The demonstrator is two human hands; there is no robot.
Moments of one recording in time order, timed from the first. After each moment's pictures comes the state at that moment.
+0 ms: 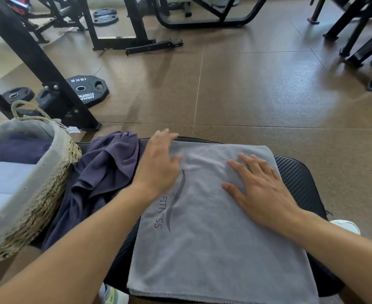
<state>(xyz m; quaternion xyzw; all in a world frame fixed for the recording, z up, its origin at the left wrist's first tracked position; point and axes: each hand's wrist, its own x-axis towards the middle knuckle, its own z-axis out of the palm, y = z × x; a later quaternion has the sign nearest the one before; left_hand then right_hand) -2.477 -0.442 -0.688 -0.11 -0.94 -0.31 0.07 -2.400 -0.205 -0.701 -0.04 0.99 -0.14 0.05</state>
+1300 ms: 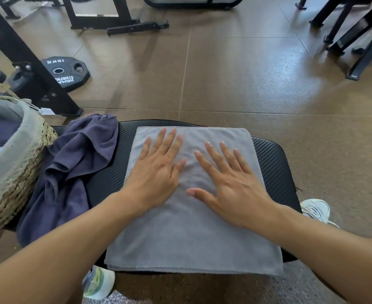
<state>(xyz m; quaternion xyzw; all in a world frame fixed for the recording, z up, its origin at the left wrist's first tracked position) -2.428 -0.421 -0.707 -0.24 -0.96 -0.14 -0.03 -2.367 -0.218 -0.700 -0.13 0.98 -0.10 0.07</state>
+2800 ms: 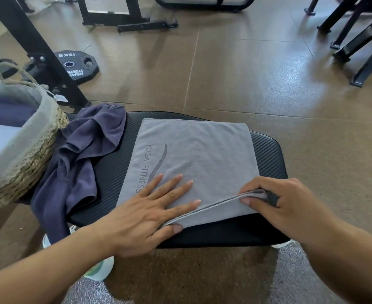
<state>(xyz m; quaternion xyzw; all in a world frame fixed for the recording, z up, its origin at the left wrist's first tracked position) -2.327 -0.461 -0.687 -0.44 -0.88 -0.07 -0.14 -2.297 -0.143 -0.662 -0.16 0.93 -0.33 0.01</state>
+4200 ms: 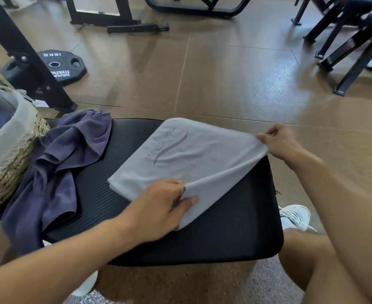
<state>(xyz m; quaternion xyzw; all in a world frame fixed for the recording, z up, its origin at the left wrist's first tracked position) -2.361 -0.404 -0.701 -0.31 -0.87 -0.37 -0.03 -2.477 -0.055 -0.712 0.25 0.90 -0.35 -0.02</state>
